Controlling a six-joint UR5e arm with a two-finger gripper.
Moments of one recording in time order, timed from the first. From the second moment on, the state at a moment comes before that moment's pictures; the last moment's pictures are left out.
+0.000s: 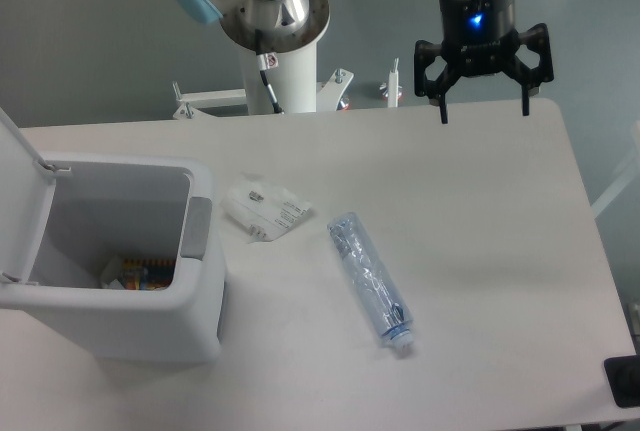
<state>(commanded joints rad) 2.72 -1.57 -1.63 -1.08 1.51 0.86</state>
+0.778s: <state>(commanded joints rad) 2.71 -1.60 -1.67 -0.96 1.50 0.80</state>
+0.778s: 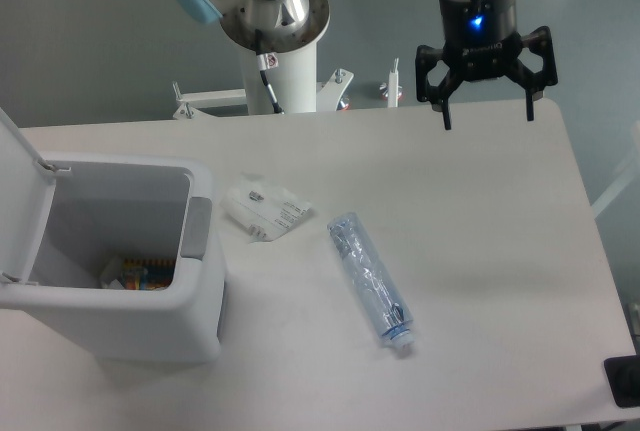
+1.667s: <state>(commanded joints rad) 2.58 -1.54 -1.87 -0.89 1.47 1.01</state>
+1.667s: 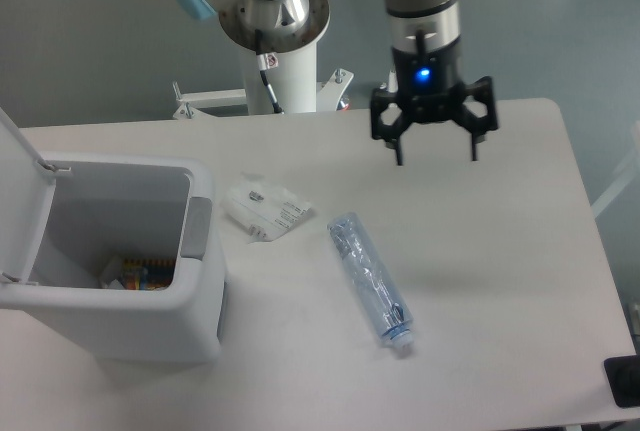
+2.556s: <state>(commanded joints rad) 2.45 -1.47 -2.18 -0.89 1.35 1.45</state>
